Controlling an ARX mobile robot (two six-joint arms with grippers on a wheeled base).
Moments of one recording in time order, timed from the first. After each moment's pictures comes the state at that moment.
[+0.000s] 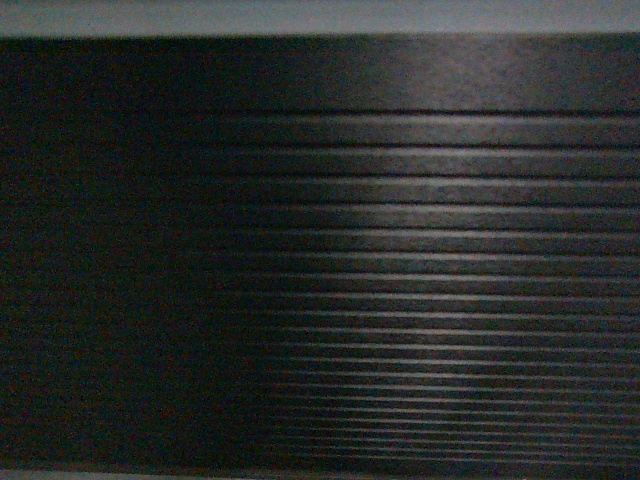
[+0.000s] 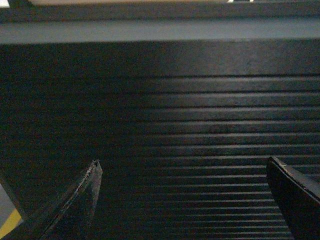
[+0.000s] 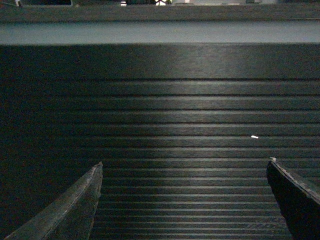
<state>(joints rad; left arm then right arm) 0.00 0.01 0.01 0.00 0.00 0.00 0.00 0.00 0.01 0.00 0.00 0.00</state>
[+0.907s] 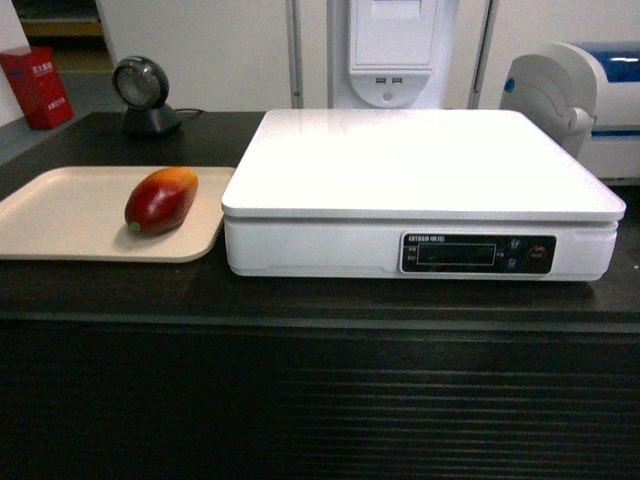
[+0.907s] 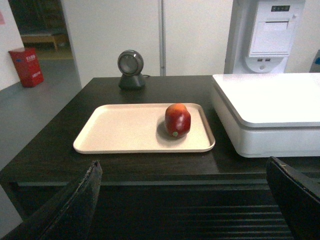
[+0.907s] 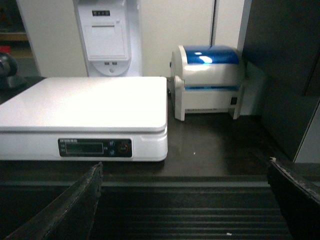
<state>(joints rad) 0.00 0.01 0.01 0.00 0.00 0.00 0.00 0.00 0.01 0.00 0.00 0.00</state>
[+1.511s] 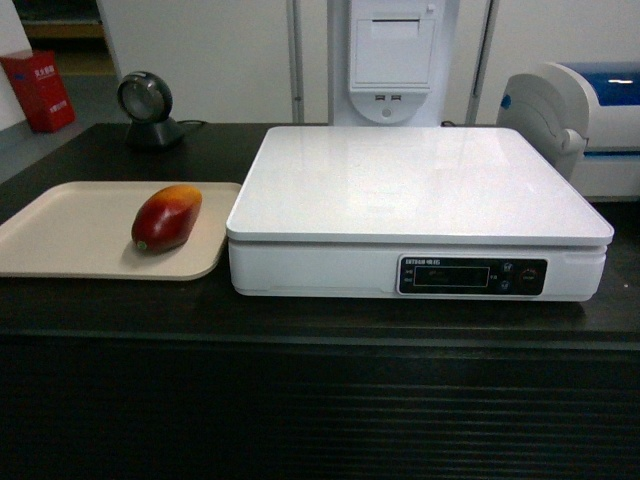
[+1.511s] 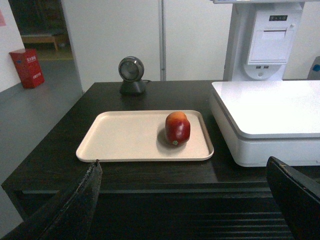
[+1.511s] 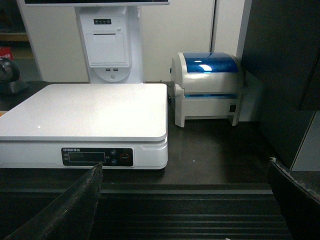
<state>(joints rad) 0.00 0.01 0.01 0.00 0.00 0.00 0.00 0.00 0.01 0.00 0.00 0.00</state>
